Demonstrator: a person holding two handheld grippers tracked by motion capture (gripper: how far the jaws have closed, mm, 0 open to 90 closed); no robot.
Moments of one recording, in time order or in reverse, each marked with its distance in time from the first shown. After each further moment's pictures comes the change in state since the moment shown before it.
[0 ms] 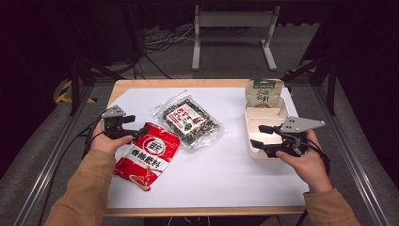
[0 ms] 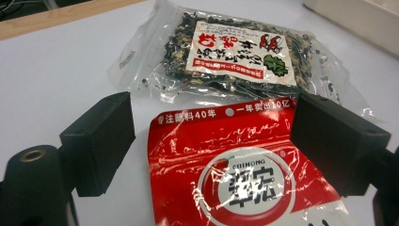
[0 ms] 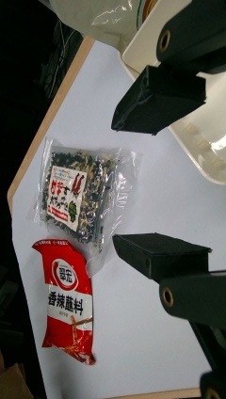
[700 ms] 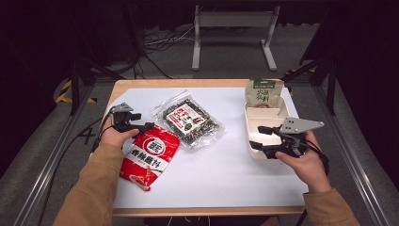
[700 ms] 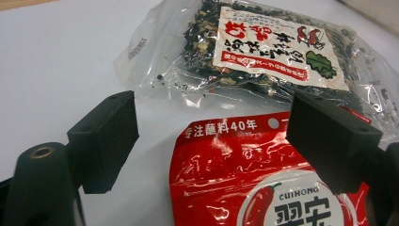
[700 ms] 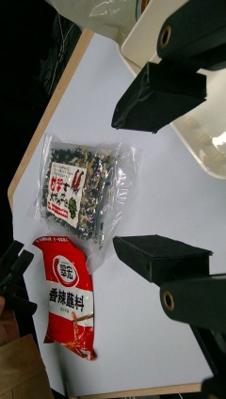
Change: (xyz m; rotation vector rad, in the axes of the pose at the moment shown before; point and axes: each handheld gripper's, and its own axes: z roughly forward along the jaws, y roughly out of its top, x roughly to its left) left arm 0.028 -0.009 0.042 0.025 -0.021 -0.053; right arm 0.001 -0.003 0.002 -0.008 0.013 0.011
